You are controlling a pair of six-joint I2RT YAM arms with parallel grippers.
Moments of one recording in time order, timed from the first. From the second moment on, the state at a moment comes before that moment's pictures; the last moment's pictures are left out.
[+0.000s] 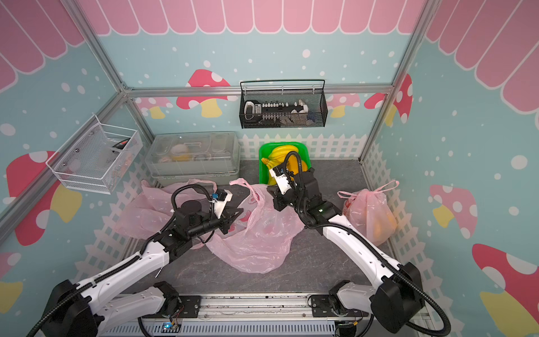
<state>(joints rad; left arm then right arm) -0.57 1.03 0.66 0.11 0.33 -0.10 0.54 1.28 1.08 -0.17 -0.31 0.02</state>
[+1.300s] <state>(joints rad) -0.70 1.08 0.84 -0.16 -0.22 -0.71 0.65 1.14 0.70 0.12 -0.11 0.47</state>
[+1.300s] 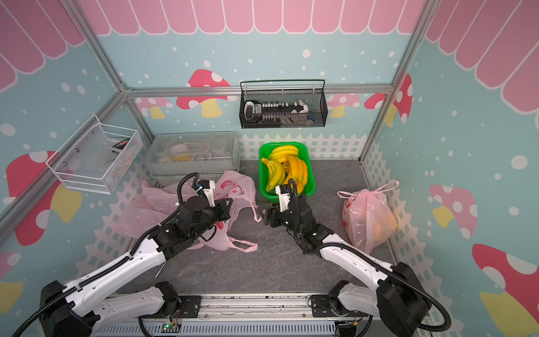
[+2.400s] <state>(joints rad) -0.67 1.23 0.97 -0.15 -0.21 -0.71 0.33 2.10 1.69 -0.32 0.37 -0.02</state>
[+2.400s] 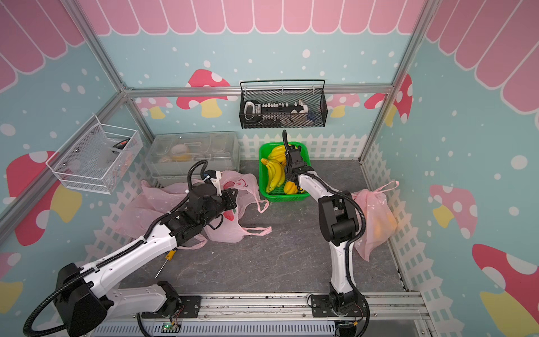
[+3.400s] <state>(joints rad) -0.65 1.30 0.97 -0.13 -0.19 -0.73 0.51 1.27 1.09 -0.39 0.35 0.06</state>
